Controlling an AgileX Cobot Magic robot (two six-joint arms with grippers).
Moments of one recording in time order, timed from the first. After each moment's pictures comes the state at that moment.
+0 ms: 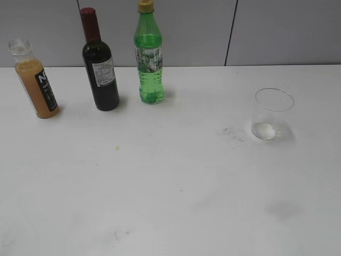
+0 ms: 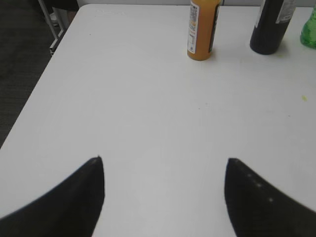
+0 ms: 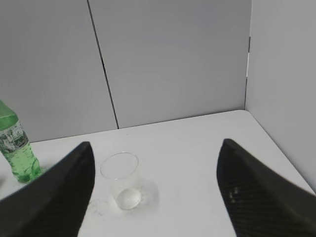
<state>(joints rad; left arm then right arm) -0.07 -0.01 -0.49 0.08 1.10 -0.04 -0.07 0.10 -0.51 0.12 0.55 -0.04</state>
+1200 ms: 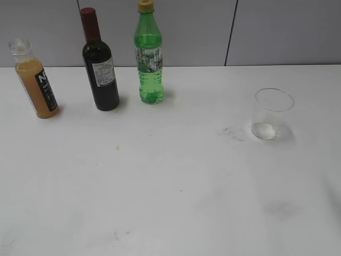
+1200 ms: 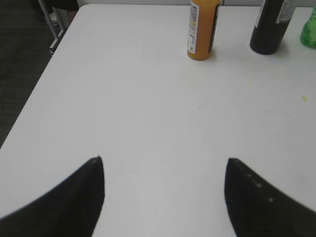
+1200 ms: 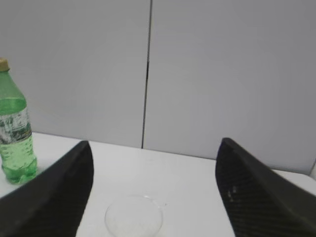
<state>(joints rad) -0.07 -0.01 -0.49 0.08 1.10 -0.04 0.16 0.87 -0.35 -0.06 -0.45 -0.10</state>
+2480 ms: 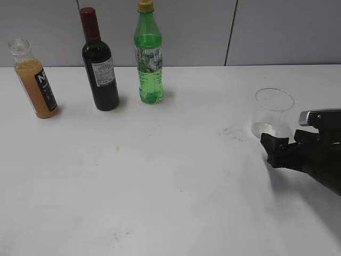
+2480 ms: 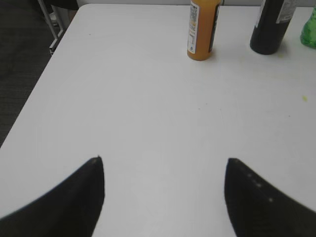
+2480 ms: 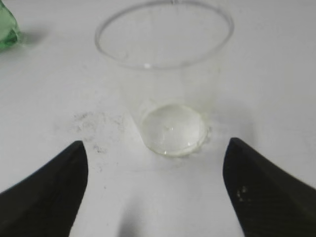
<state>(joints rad) -0.07 -0.01 -0.49 0.08 1.10 -0.04 0.17 1.96 -0.31 -0.09 -1.20 0.02</state>
